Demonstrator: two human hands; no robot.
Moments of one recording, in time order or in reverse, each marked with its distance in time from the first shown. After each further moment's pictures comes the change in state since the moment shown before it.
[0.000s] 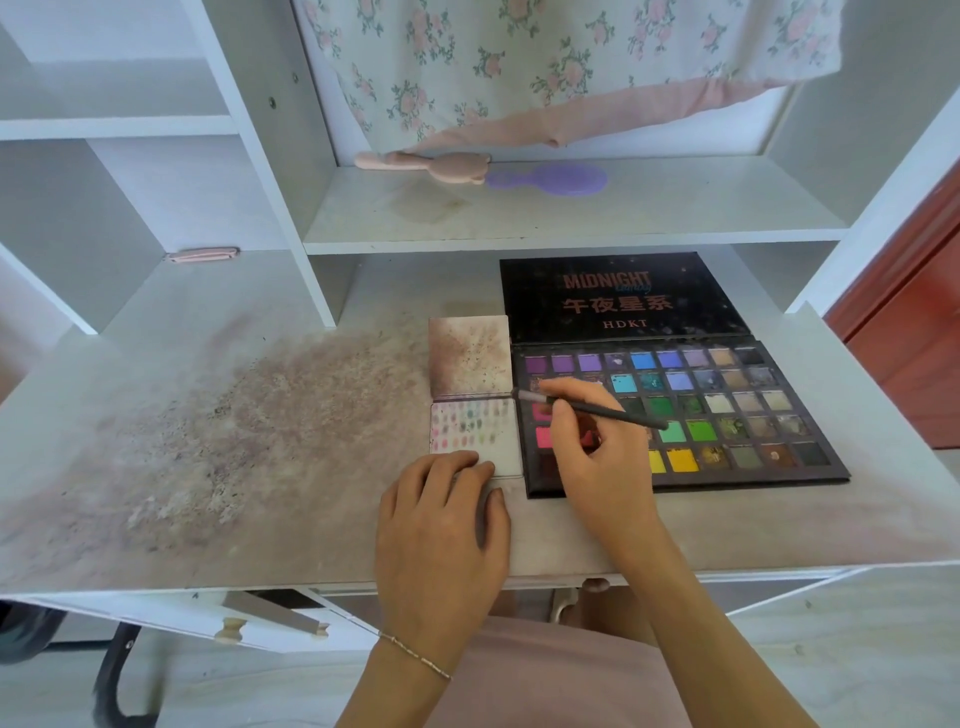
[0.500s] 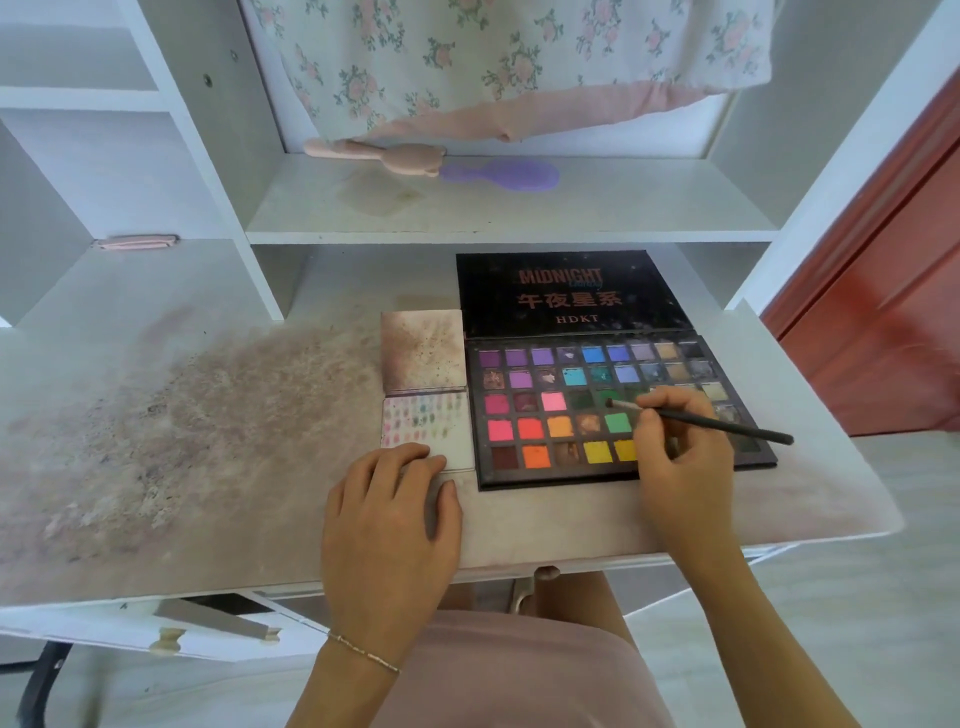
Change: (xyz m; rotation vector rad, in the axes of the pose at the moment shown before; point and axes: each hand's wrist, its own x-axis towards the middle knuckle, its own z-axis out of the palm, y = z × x) left_hand -0.001 -0.001 0.002 0.009 0.010 -0.013; right_hand -0.013 0.019 -0.077 -0.045 0.212 0.109
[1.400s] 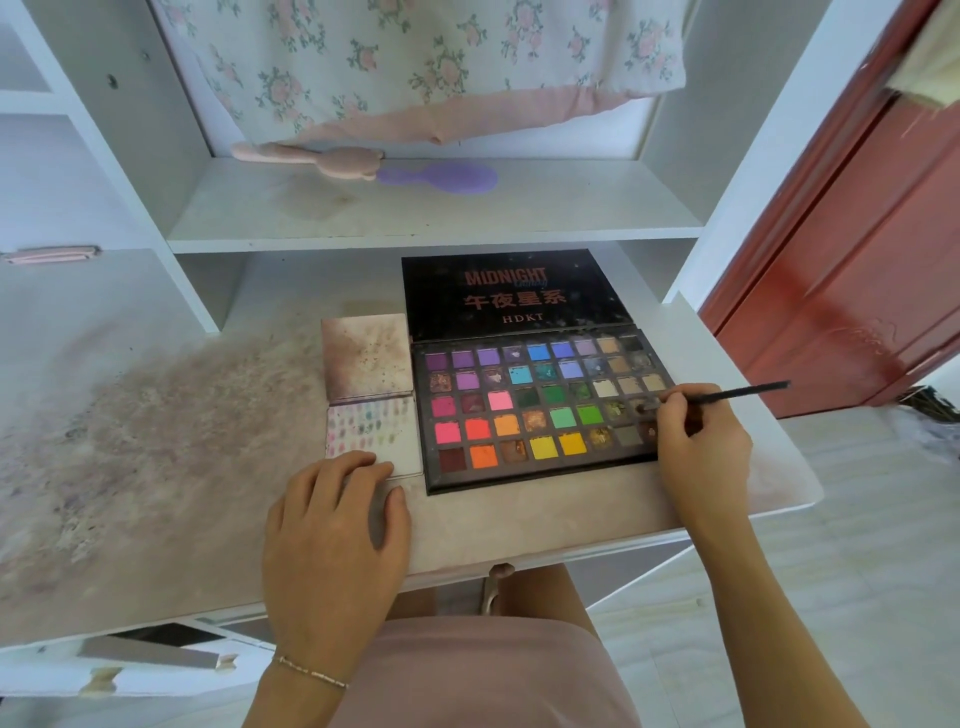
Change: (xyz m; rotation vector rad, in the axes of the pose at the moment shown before) left_hand 0.000 0.001 0.003 0.019 0.041 0.001; right_hand 0.020 0.028 -0.049 -0.358 0.199 0.204
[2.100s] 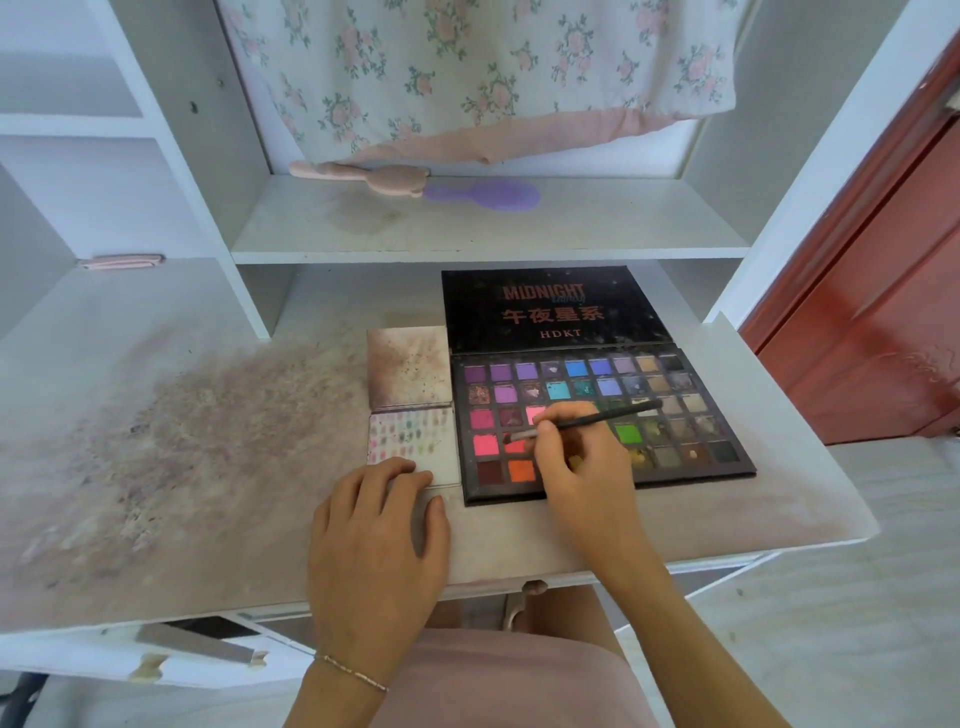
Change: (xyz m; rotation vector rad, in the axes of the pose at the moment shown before) left_hand 0.000 -0.001 0.001 0.013 0.011 0.000; right_hand -0.056 -0.065 0.059 0.376 -0.419 -0.198
